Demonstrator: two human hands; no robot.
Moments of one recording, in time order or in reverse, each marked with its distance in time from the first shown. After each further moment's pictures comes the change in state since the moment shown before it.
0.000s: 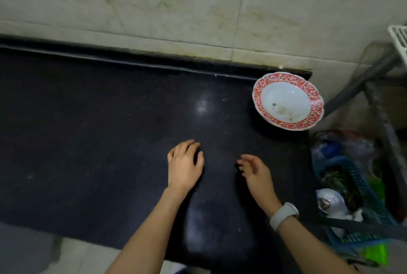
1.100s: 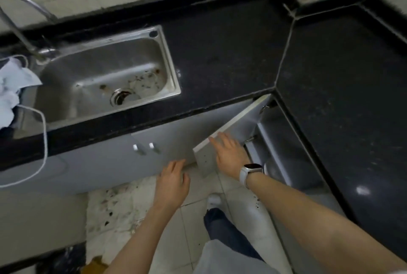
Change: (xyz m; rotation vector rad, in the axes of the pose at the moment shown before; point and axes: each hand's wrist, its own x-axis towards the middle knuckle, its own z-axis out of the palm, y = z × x) left_hand -0.428 -0.567 -0.332 -0.132 0.479 -1.050; right_hand -0.332 -0.041 0.787 -1.201 -1.235 -1.128
